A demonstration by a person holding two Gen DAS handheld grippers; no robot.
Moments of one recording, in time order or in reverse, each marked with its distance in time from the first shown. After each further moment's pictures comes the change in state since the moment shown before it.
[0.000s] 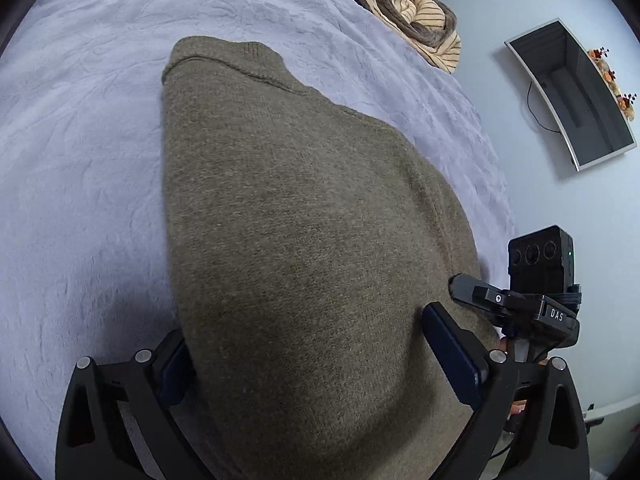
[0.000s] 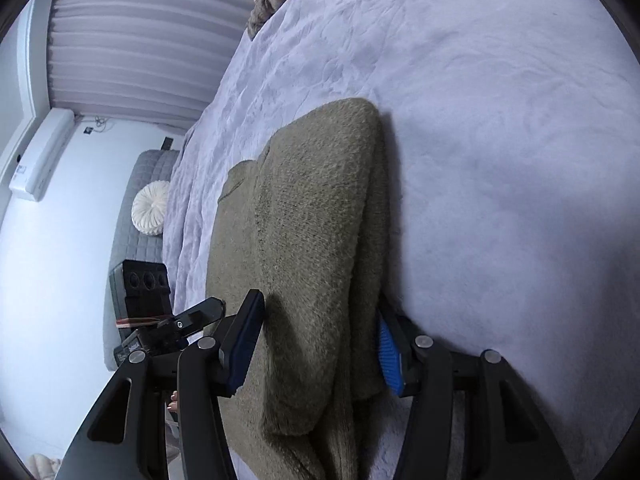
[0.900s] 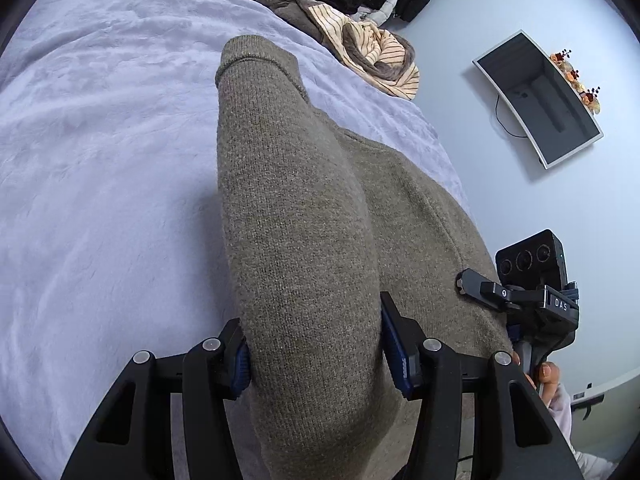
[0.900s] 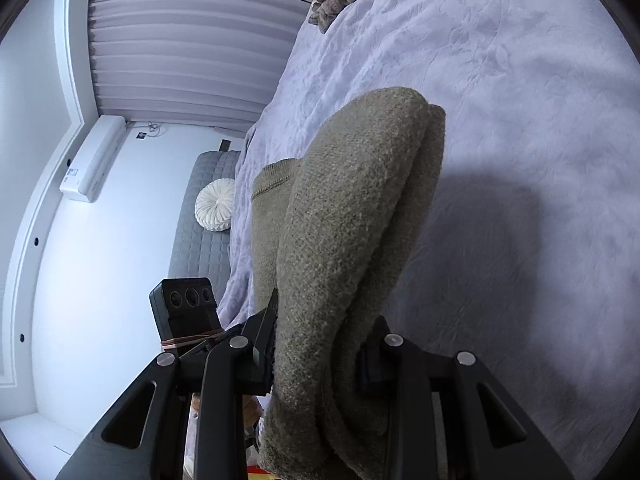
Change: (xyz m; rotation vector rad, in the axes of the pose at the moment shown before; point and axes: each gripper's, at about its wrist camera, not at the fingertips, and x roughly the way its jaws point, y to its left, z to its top) left arm -0.151 -0.005 -0.087 0.023 -0.115 -0.026; right arm -0.022 0.109 -0.098 0.061 -0.044 0.238
